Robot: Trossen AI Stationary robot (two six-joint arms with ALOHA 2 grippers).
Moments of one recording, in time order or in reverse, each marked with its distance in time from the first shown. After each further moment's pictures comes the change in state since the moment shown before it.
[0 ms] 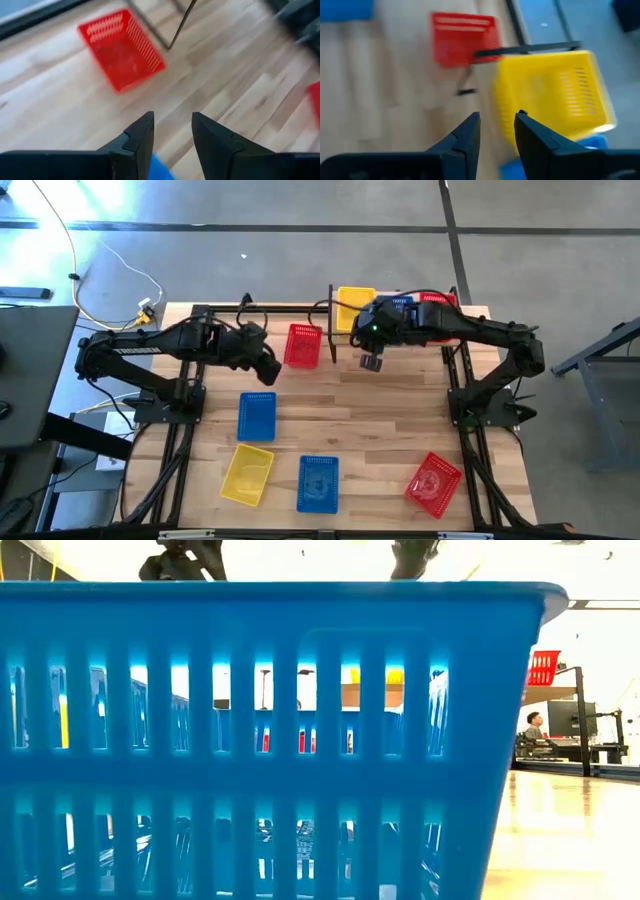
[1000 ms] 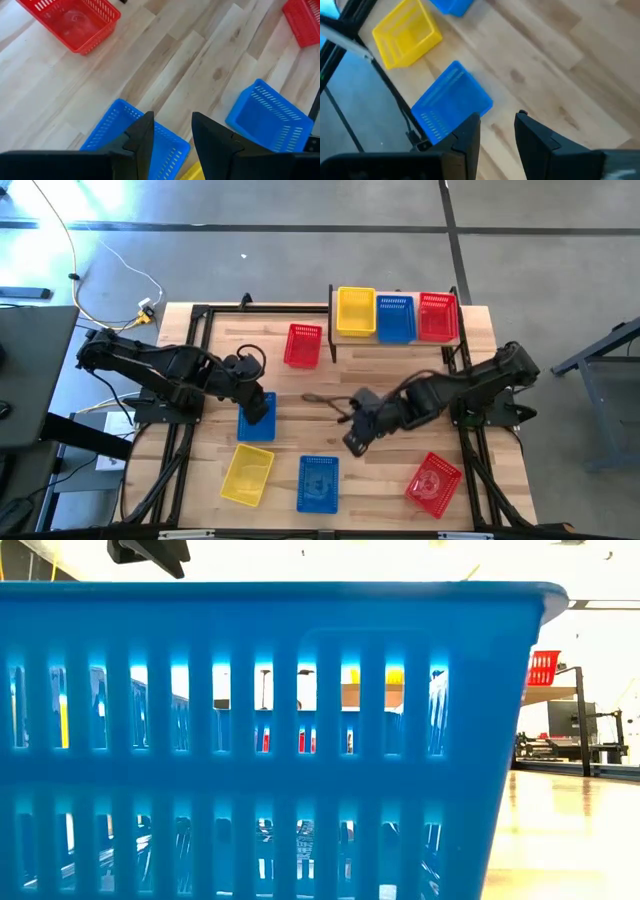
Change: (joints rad) left arm -0.313 0.001 0.000 -0.082 -0.011 -0.042; right arm 0.545 0.113 -0.001 0.030 -0.162 1.238
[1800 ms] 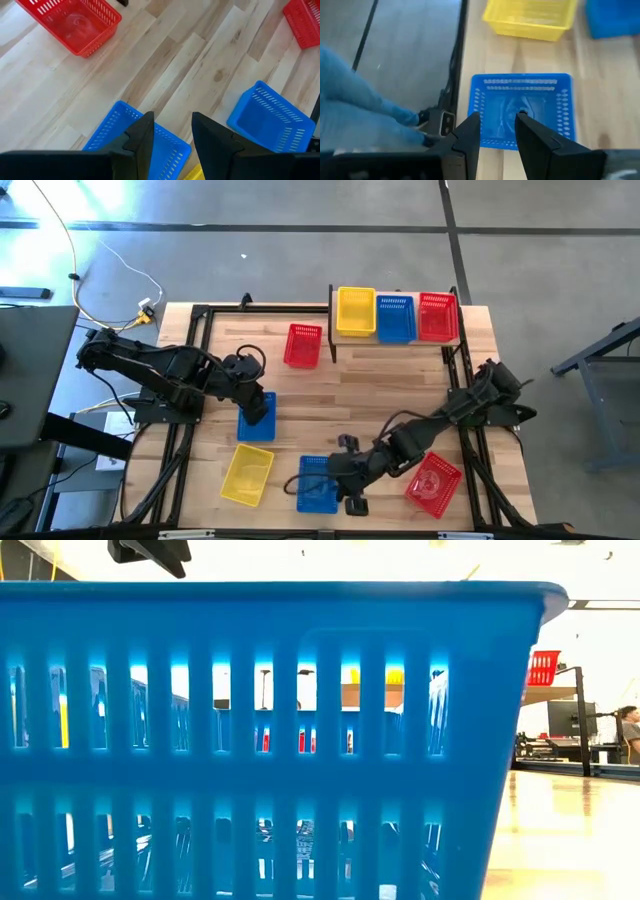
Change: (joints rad) left arm -0.009 0.000 0.000 0.002 -0.016 0.001; right arm 0.162 0.195 0.000 0.418 -0.052 -0.654
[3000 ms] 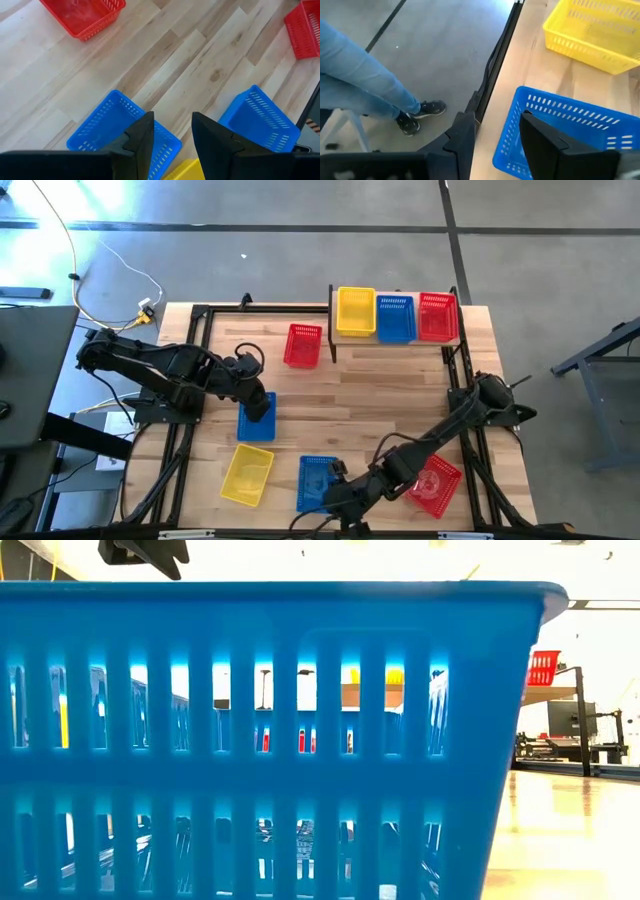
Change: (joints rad) left arm 0.022 -0.001 -0.001 -0.011 0.047 -0.108; right arm 0.079 0.116 0.000 0.206 -0.030 -0.199
